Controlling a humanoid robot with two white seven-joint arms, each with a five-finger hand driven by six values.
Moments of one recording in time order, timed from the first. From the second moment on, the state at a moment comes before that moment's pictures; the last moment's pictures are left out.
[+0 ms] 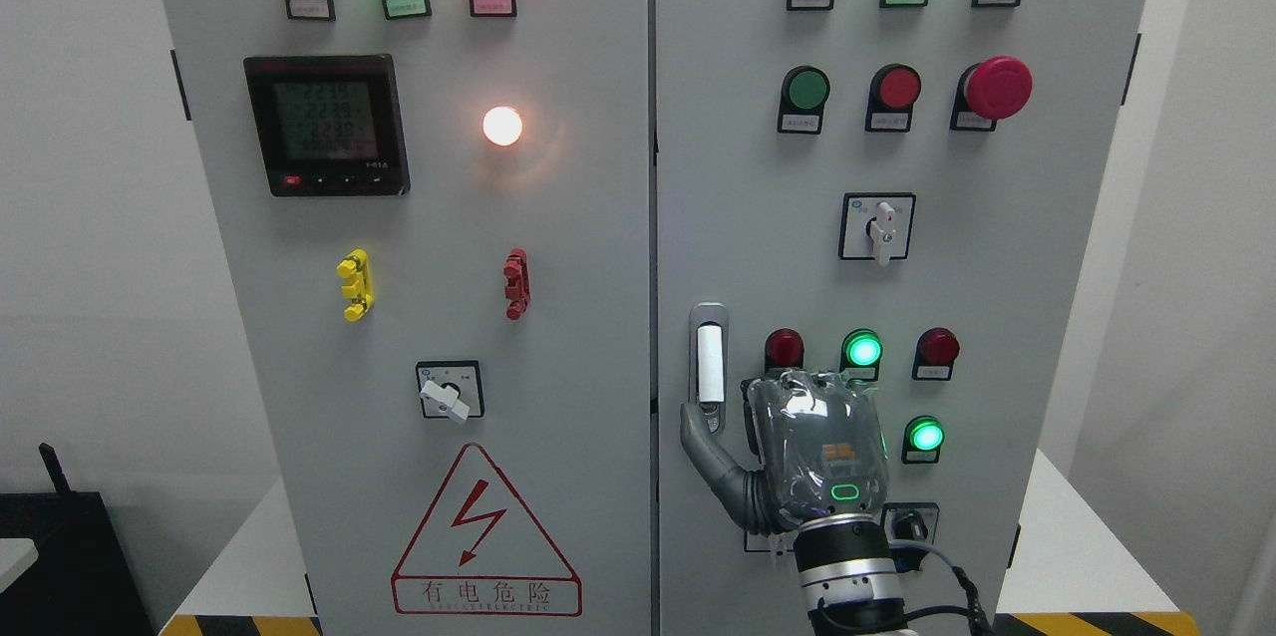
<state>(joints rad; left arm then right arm) -0.04 -0.04 0.00 0.00 0.12 -0.12 -0.14 -0.48 0.15 0.24 -1.72 1.50 0.17 -0.02</state>
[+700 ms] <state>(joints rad) -0.04 -0.04 0.00 0.00 0.12 -0.12 -0.14 -0.49 0.15 0.24 -1.71 1.50 0.17 -0.01</state>
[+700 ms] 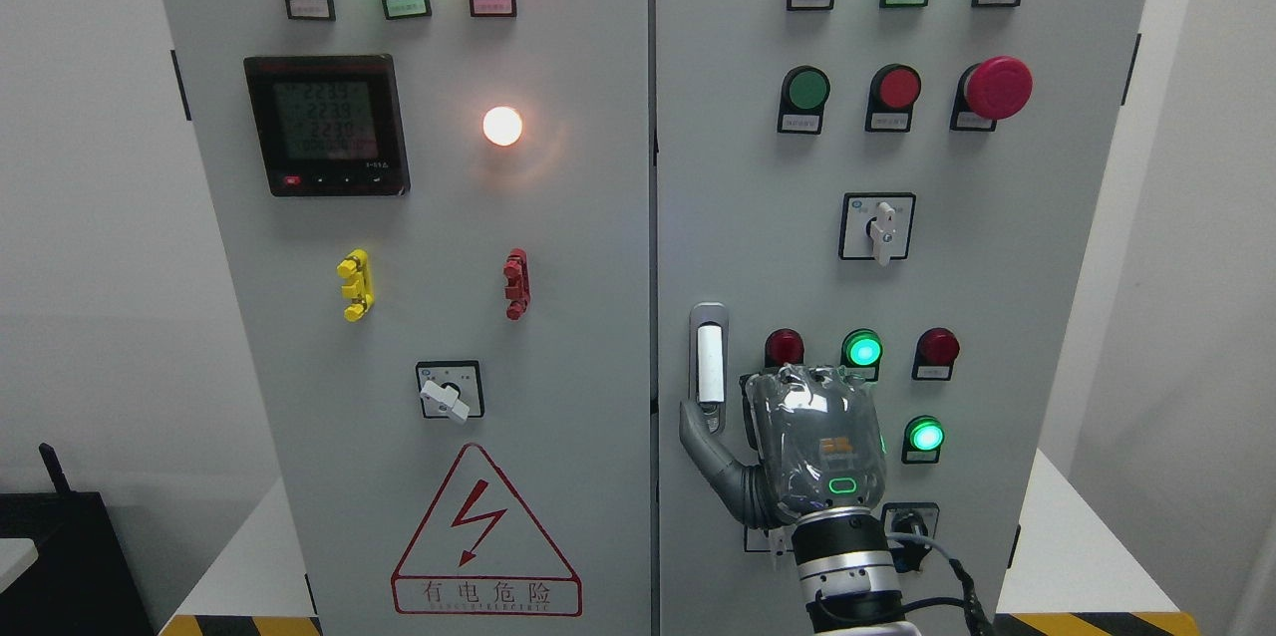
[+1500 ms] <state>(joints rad) -0.04 -0.04 0.00 0.00 0.12 -0.12 -0.14 -0.49 0.15 0.24 -1.71 1.50 0.18 -0.02</state>
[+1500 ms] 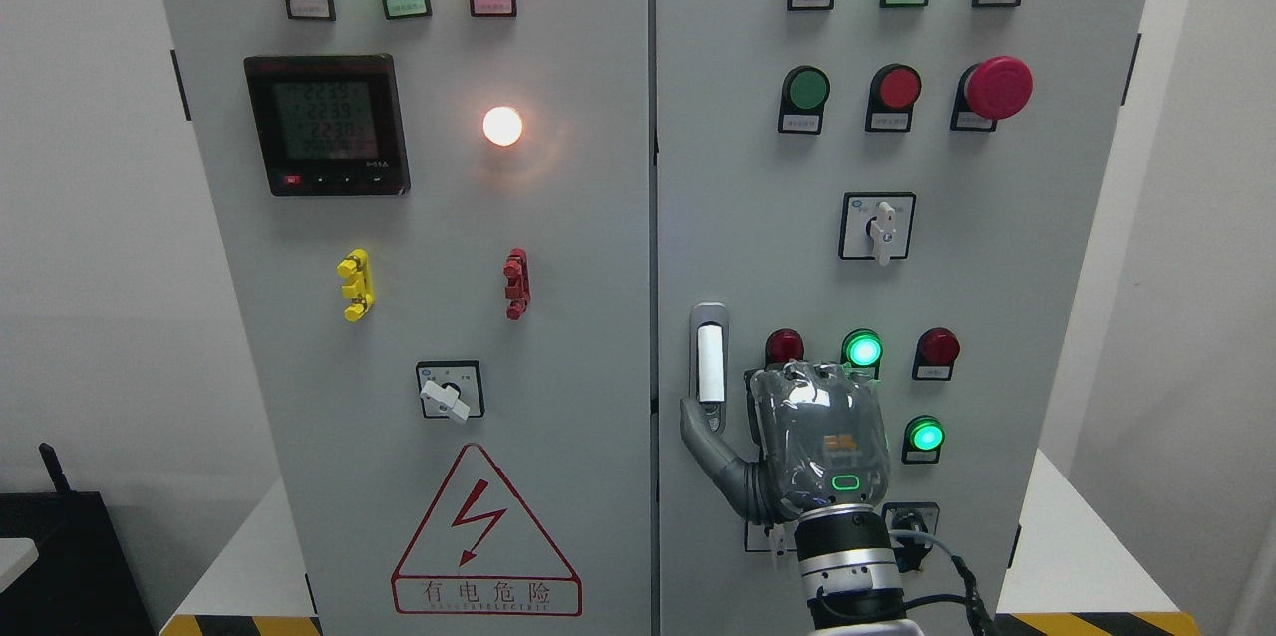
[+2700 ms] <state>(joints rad) -0.04 -0.04 0.00 0.00 0.12 -0.12 -0.14 -0.49 0.15 0.24 -1.71 1.50 0.18 -0.02</state>
